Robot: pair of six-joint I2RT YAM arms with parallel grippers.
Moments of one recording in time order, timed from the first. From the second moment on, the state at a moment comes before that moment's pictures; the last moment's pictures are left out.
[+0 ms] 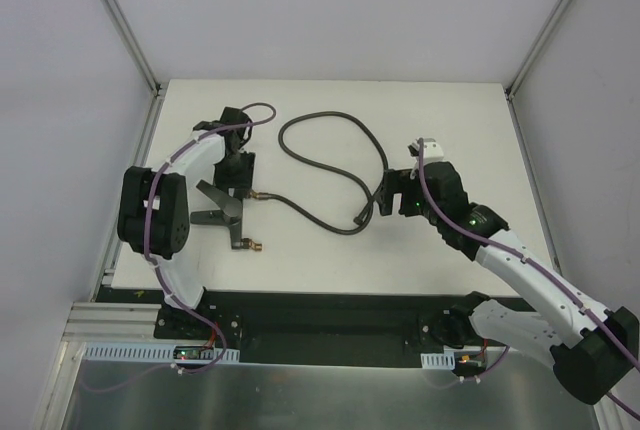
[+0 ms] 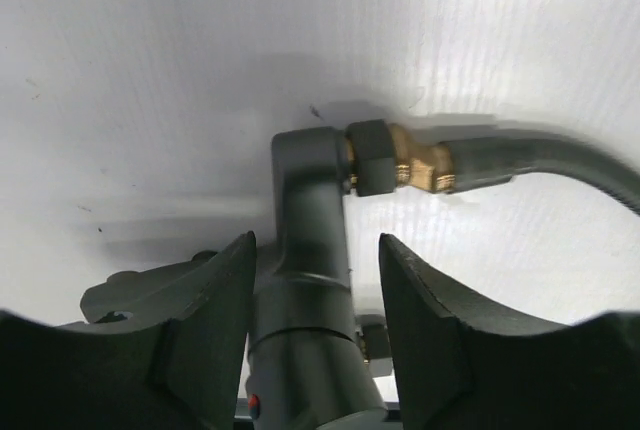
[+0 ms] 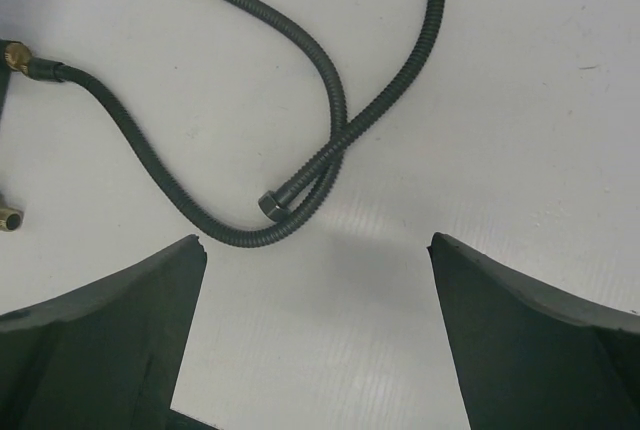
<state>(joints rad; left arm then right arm) -0.21 1.79 1.28 -0.88 -0.04 -0.18 0.63 0.97 0.78 -0.40 0.17 0.35</state>
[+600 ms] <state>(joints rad) -0.21 1.19 1.26 -0.71 0.39 -0.24 0.63 0.78 0.91 -0.62 0.23 0.35</state>
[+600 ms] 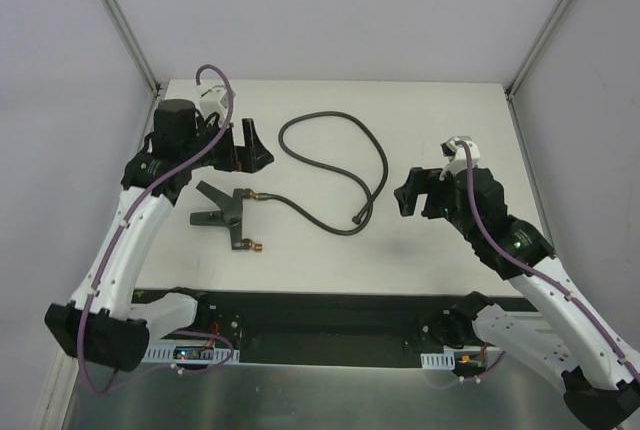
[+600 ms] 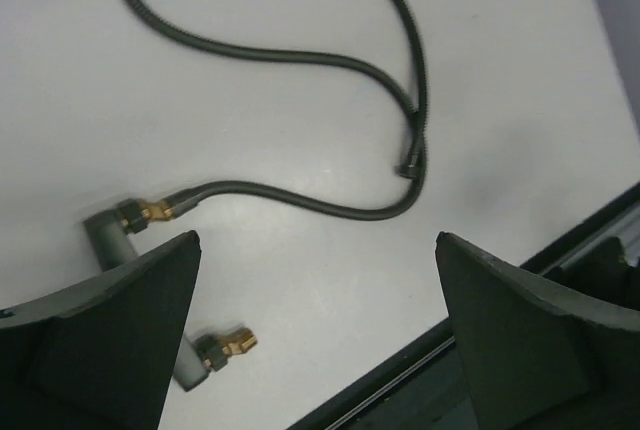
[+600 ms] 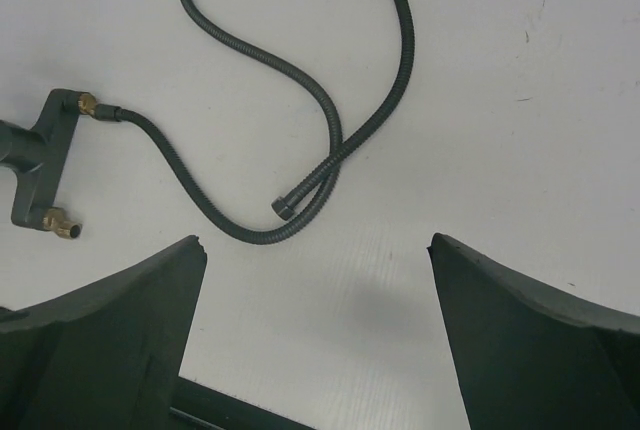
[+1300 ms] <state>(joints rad) -0.21 0.81 0.86 -0.32 0.73 -0.47 0.63 0.63 0.86 -0.58 0.19 0.41</state>
